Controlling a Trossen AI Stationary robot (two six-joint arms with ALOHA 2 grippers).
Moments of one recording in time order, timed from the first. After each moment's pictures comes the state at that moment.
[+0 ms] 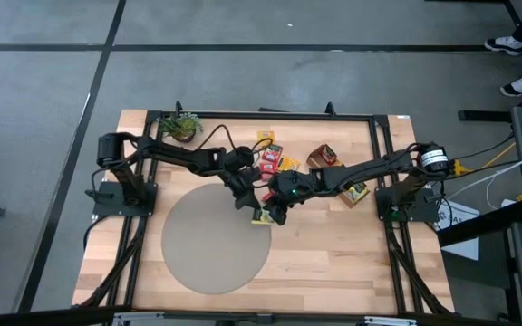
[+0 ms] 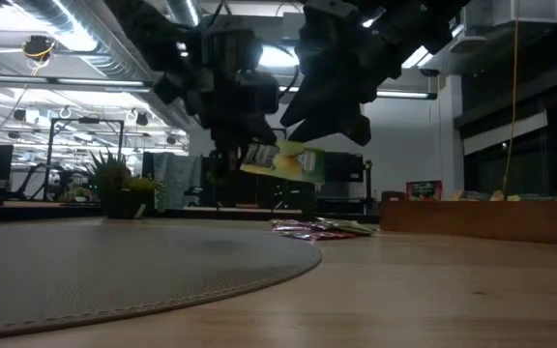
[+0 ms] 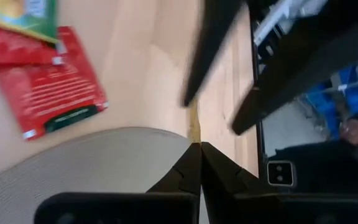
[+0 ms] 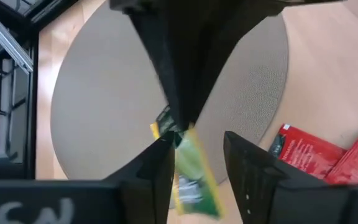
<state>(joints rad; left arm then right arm) 0.18 1.71 0.93 0.04 0.68 -0.50 0.07 1.69 1.05 -0.10 -0.06 0.57</state>
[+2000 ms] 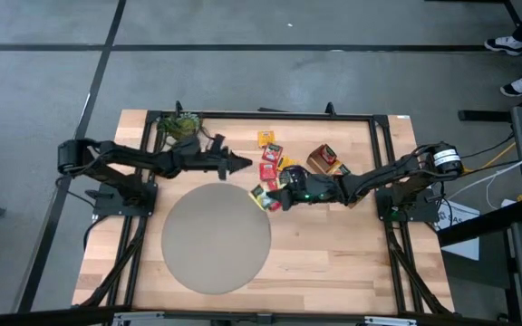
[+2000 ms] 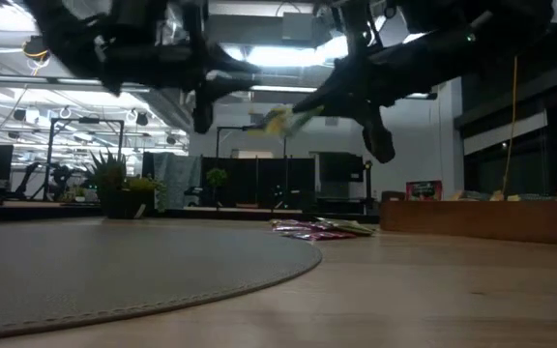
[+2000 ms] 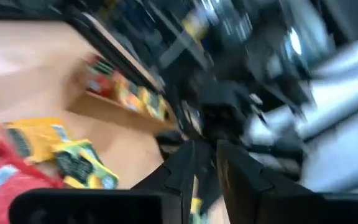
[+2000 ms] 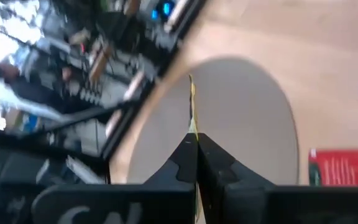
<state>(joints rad) 0.29 1.35 0.47 0.87 0.22 -0.85 0.11 1.59 0.69 0.57 0.18 1.05</state>
